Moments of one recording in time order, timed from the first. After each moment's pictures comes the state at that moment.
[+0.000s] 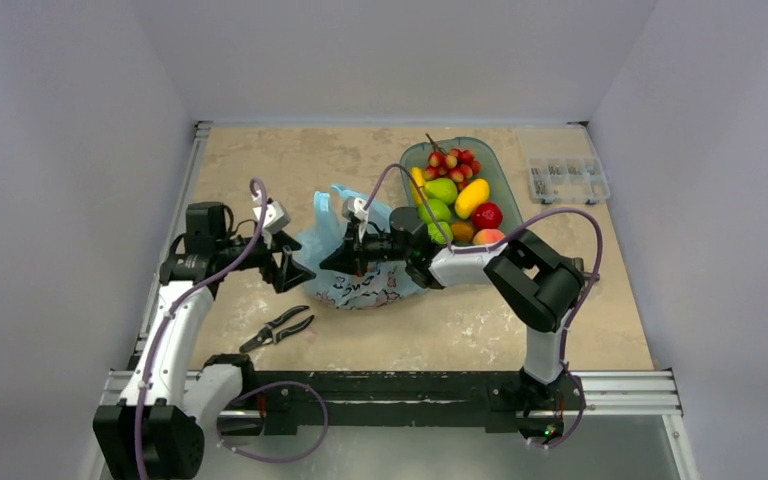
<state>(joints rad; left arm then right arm) 0.06 0.92 0.80 -0.68 1.02 0.50 0.83 1.89 0.96 0.84 -0.71 0.24</state>
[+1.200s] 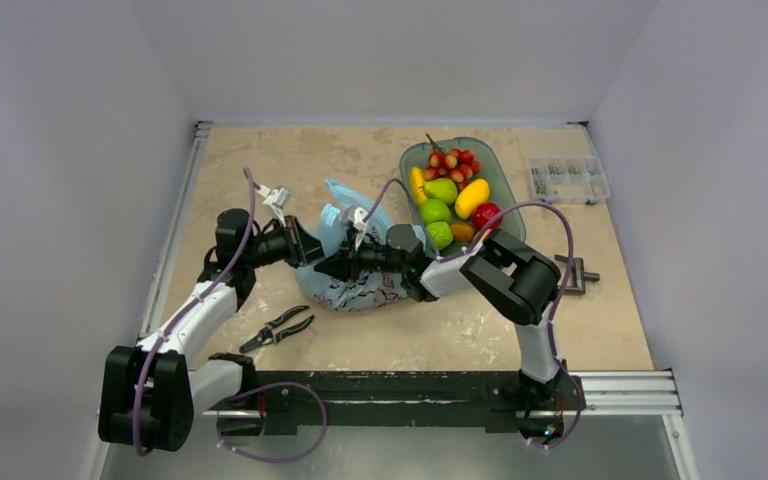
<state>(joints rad) -0.12 1.09 0.51 0.24 0.88 -0.52 0.88 1.99 0.92 1.08 -0.54 0.29</state>
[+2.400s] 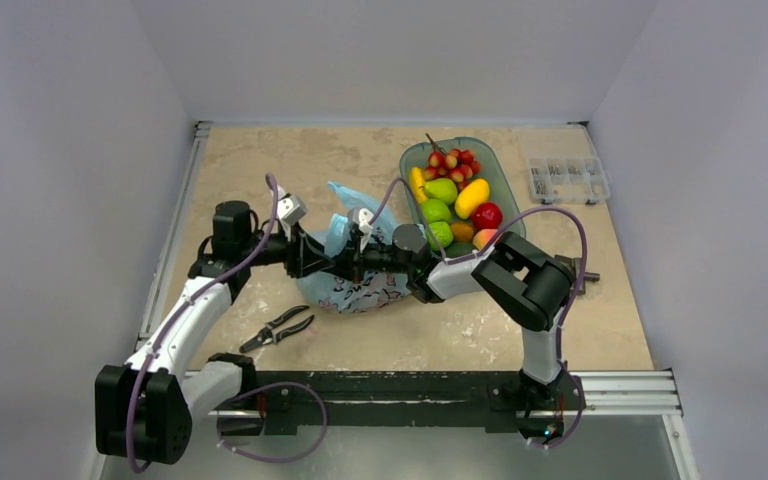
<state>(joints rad) -0.13 1.04 0.63 -0.12 1.00 0.10 0.88 1.93 0.88 1.10 -0.59 0.25</state>
